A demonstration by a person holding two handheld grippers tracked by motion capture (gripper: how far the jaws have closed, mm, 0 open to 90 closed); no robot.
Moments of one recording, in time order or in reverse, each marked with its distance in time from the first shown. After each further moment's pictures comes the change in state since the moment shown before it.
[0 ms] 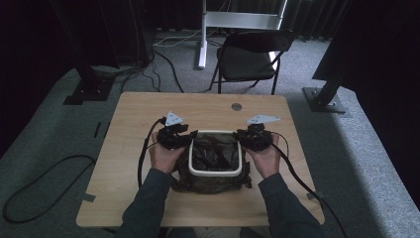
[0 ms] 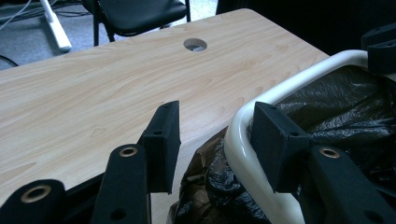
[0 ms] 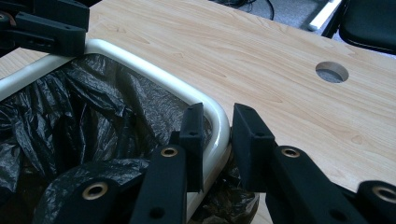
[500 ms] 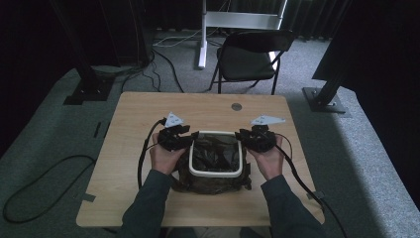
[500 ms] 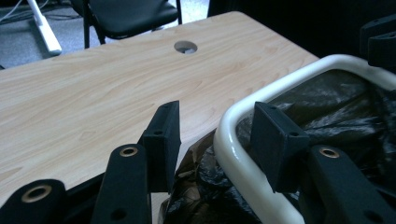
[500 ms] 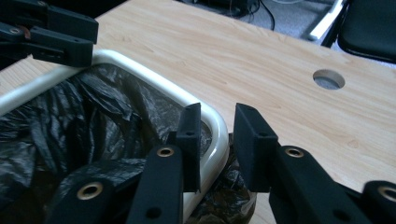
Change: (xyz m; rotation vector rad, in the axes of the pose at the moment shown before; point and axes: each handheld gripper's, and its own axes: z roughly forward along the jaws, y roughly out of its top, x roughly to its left) left arm -0.003 -0.001 -0.005 -0.024 -0.037 0.004; right arm -0.002 -0.002 -0.014 -0.045 0.015 0.001
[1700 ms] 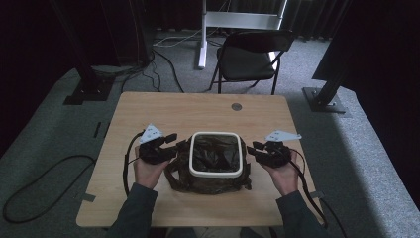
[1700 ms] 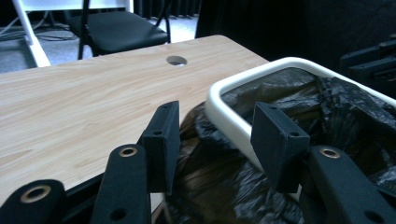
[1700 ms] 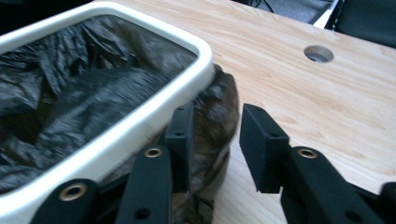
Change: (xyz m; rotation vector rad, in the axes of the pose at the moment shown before) left arm 0.012 -0.038 -0.053 -0.115 -0.048 -0.031; right arm -0.014 -0.048 -0.032 0.011 -0.004 -0.018
